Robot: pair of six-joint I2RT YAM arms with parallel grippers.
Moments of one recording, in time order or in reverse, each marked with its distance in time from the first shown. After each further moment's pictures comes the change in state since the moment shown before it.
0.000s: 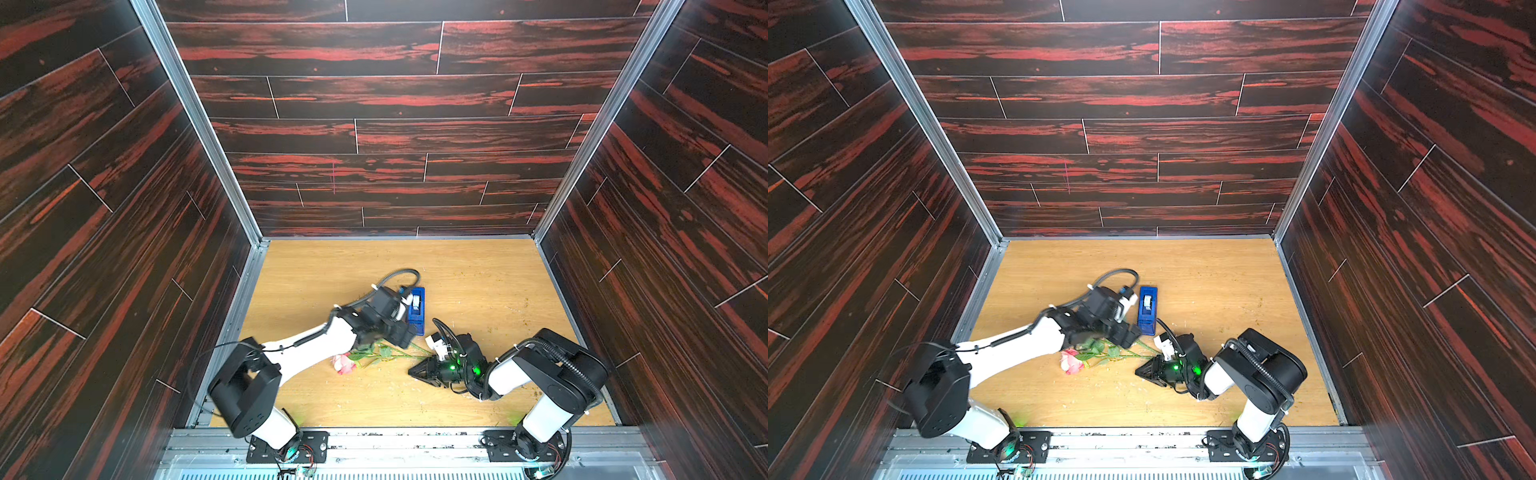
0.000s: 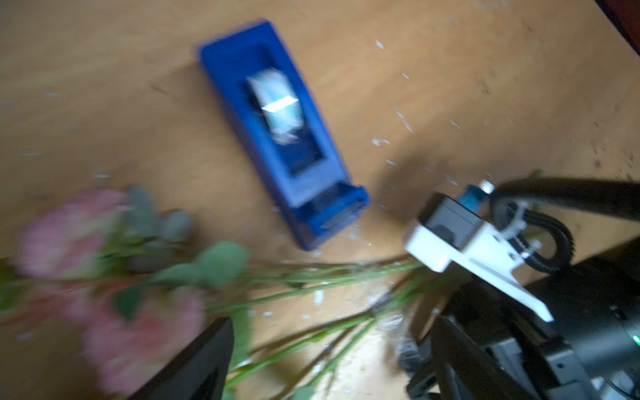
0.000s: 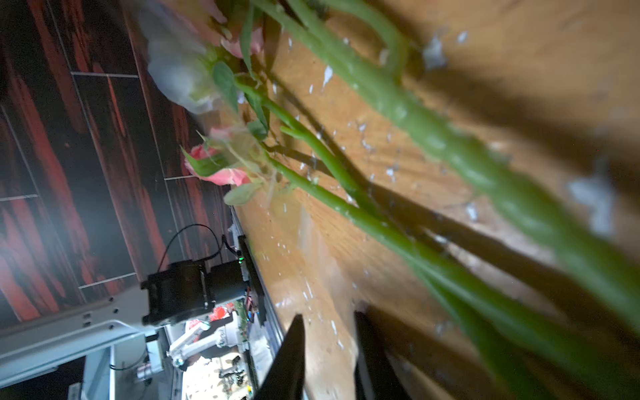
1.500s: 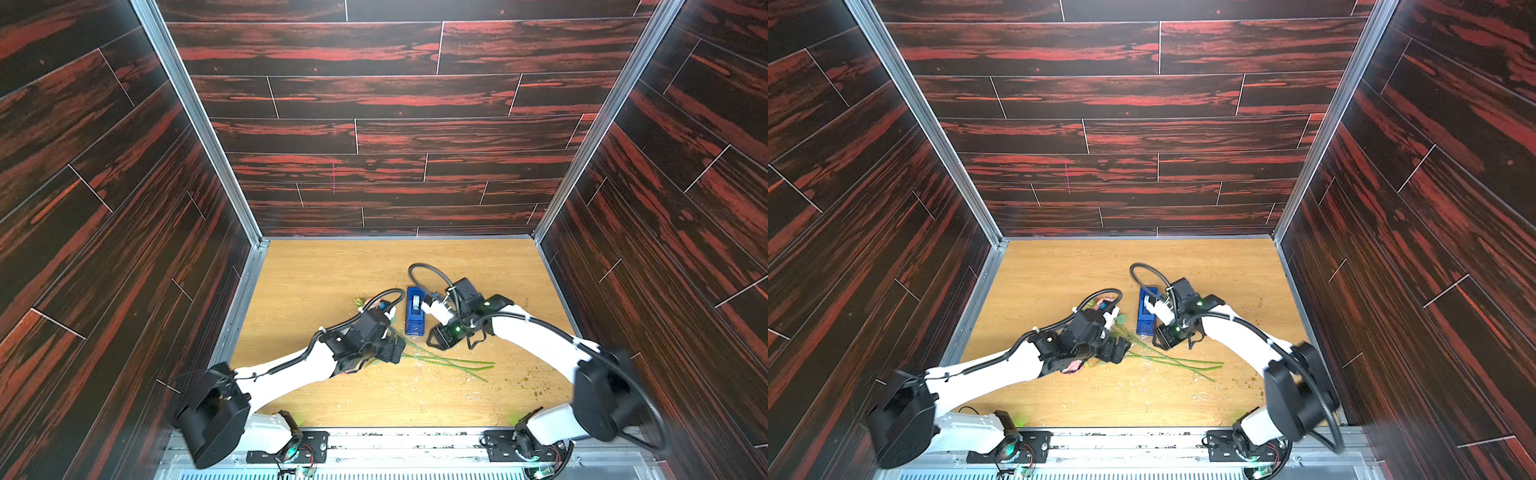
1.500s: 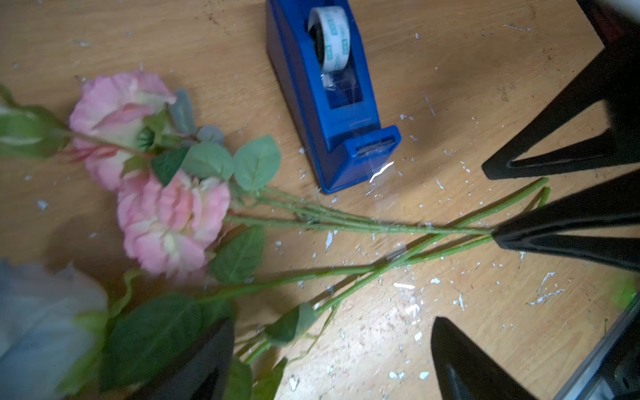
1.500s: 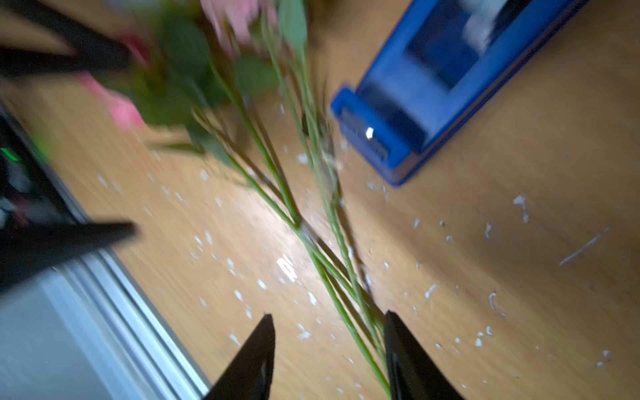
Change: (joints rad) left arm -0.028 -0.280 -0.290 0.072 -0.125 -0.227; right arm -0.138 -0.177 0.741 -1.580 0.332 -1.245
